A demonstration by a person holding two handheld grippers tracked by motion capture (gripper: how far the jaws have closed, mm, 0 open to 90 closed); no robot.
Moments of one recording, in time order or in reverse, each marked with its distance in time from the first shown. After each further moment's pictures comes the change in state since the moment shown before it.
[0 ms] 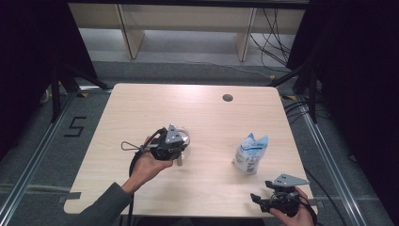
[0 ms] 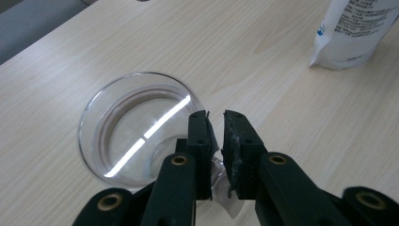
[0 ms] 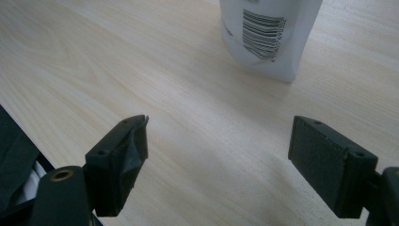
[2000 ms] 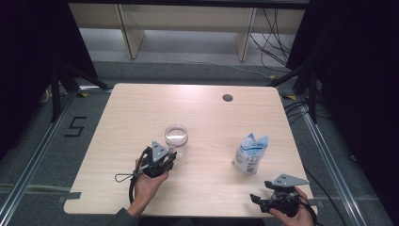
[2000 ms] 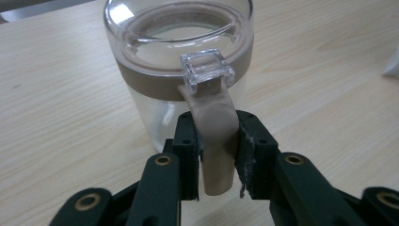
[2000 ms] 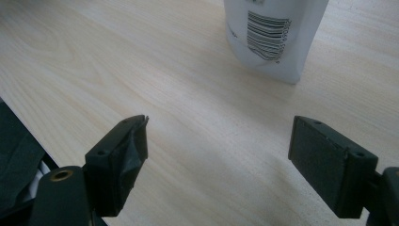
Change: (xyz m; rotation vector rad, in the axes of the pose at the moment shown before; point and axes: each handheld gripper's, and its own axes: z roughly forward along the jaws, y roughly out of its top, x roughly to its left) left arm -0.010 -0.070 0.018 -0.142 0.166 -0.251; right arm 0.000 0.000 0.000 -0.005 0.017 -0.005
